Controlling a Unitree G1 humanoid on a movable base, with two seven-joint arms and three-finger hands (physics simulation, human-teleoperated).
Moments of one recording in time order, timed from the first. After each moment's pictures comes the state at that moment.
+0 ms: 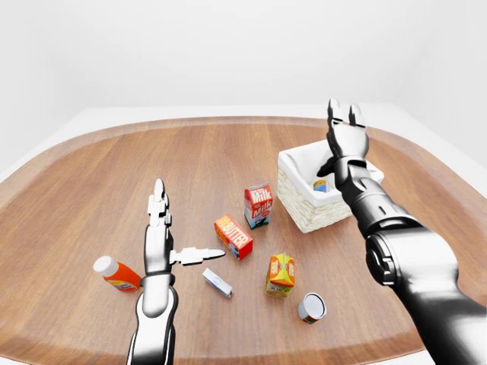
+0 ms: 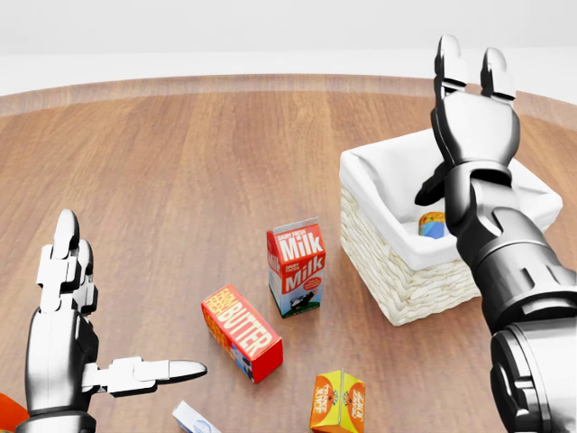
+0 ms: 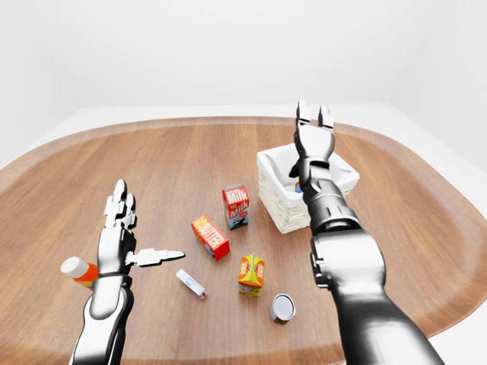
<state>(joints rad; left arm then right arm) 0.12 0.01 0.04 -0.24 0.15 -0.09 0.08 -1.16 -0.34 -0.03 1.38 -1.06 -0.09 -0.52</state>
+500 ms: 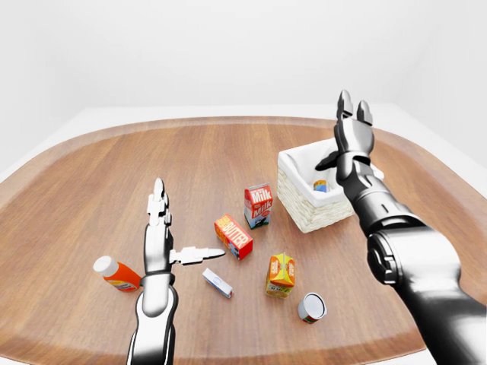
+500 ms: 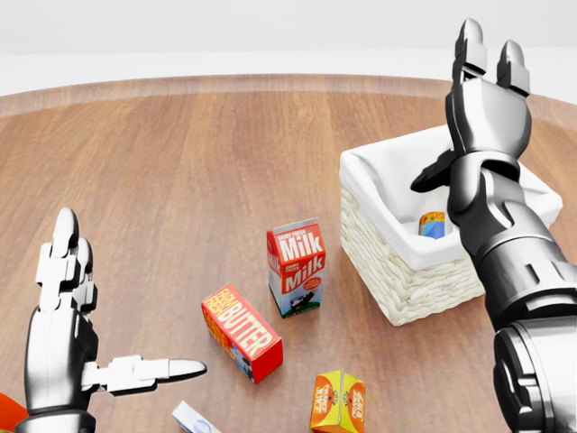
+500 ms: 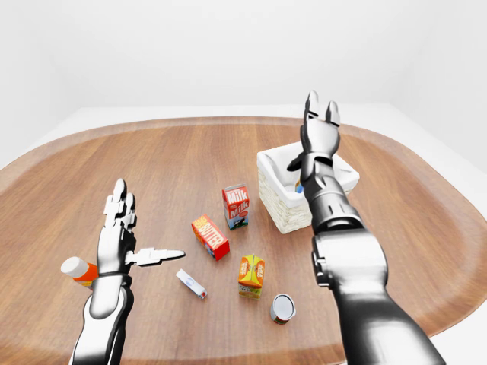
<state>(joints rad) 0.12 0.01 0.04 -0.24 0.14 -0.09 0.08 -1.16 -0.35 -0.04 1.36 -0.90 -0.09 -0.52</state>
